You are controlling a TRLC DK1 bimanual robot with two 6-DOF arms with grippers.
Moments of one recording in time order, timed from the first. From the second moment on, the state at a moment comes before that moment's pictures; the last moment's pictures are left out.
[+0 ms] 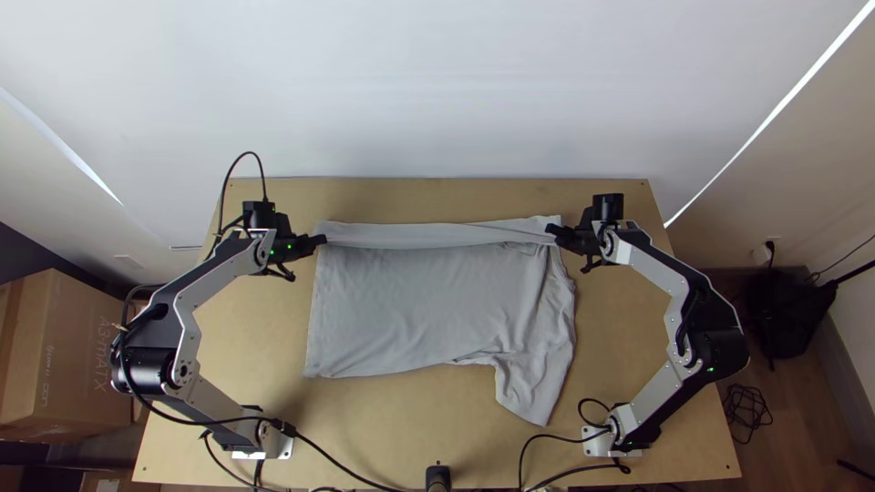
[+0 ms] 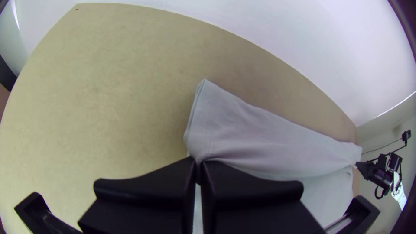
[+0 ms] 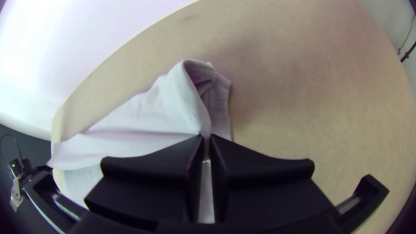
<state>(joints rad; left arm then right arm) 0.03 1.71 1.09 -0.25 0.18 -0.28 0.06 1.81 1.16 -0.26 -0.18 0.42</state>
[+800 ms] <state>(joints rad) 0.06 1.49 0.97 -0.33 0.17 -0.23 0.01 1.32 1.00 -0.44 -0.17 0.44</state>
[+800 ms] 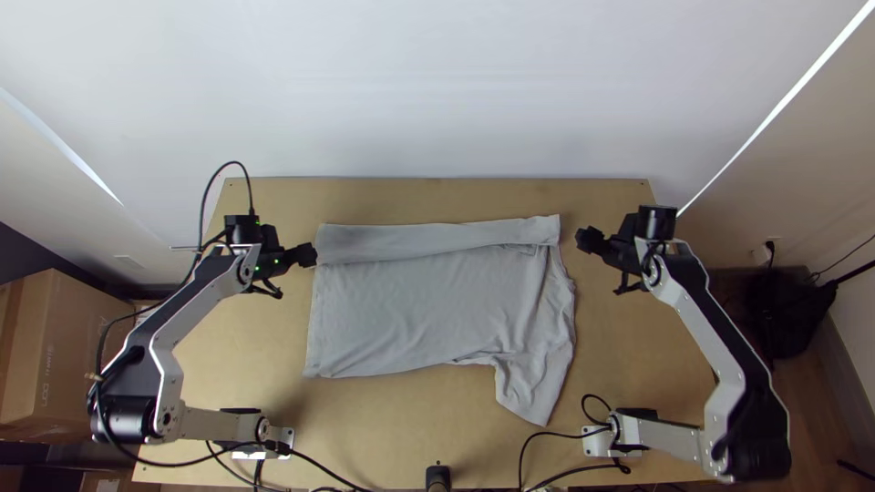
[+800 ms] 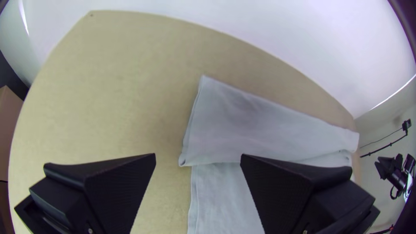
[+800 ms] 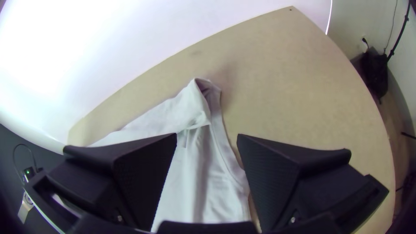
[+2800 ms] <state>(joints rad) 0.02 1.14 1.03 -1.01 0.18 0.13 0.60 1.27 0.65 -1.11 -0.36 0.38</state>
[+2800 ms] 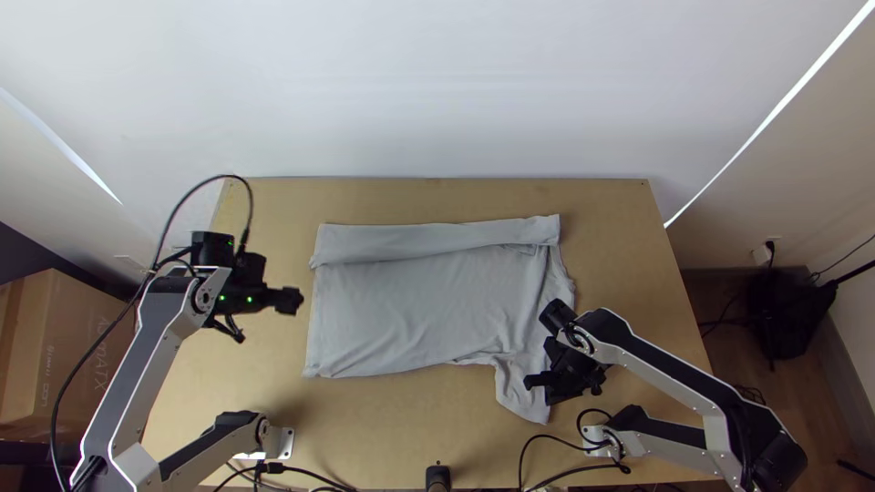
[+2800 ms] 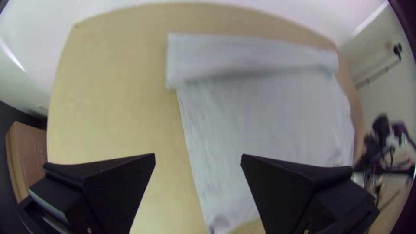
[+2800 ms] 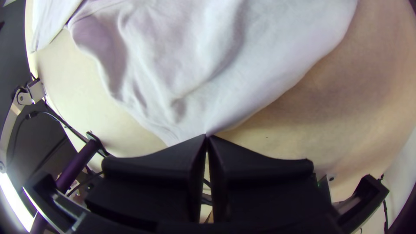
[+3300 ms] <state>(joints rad) -0.23 1.26 0.95 -1.35 -0.02 0.35 0.60 1.27 0.68 -1.11 -0.36 0.38</state>
